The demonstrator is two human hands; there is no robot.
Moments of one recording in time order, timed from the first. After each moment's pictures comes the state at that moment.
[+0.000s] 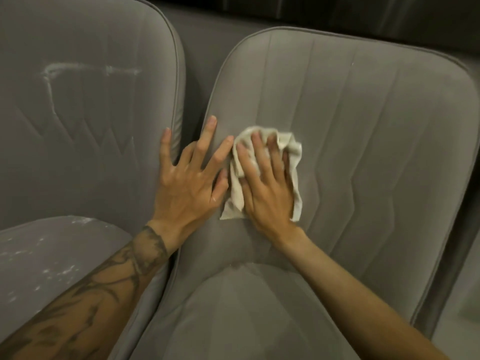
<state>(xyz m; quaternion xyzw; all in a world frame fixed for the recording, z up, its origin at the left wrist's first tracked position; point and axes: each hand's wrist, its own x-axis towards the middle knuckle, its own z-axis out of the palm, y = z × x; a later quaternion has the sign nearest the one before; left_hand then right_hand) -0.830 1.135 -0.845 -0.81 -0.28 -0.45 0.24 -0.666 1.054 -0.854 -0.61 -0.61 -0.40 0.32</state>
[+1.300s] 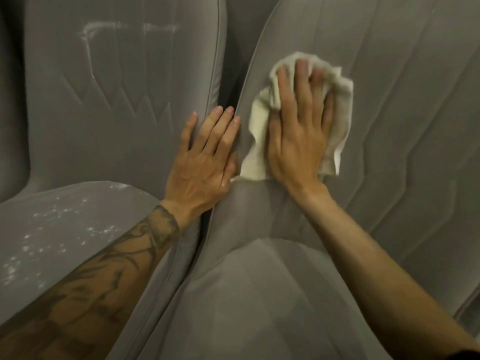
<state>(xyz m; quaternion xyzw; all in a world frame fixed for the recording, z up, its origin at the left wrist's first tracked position) -0.868 1.151 -0.873 -0.82 -0.27 -0.45 0.24 -0.680 1.099 -0.829 -0.60 -0.57 -0.40 0.39</state>
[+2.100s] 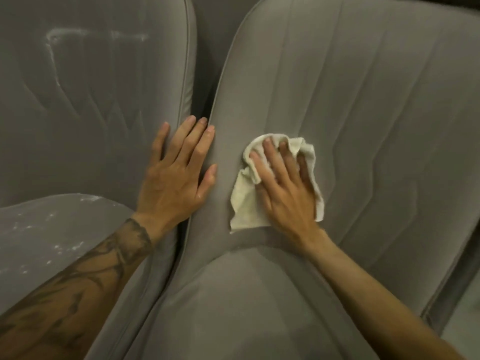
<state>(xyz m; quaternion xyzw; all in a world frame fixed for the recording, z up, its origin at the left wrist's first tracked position) -0.870 1.152 -0.875 -0.82 -0.26 -0.46 0.23 -0.658 1.026 -0.884 -0.63 -0.64 -0.38 0.22</state>
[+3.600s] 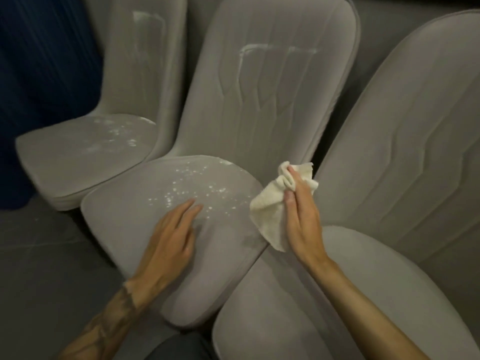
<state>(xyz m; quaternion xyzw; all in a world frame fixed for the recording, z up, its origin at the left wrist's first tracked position) -1.160 0.995 -0.947 -0.80 -0.53 -0.28 -0.09 -0.882 0.986 -0.908 -0.55 -0.63 0.14 0.54</state>
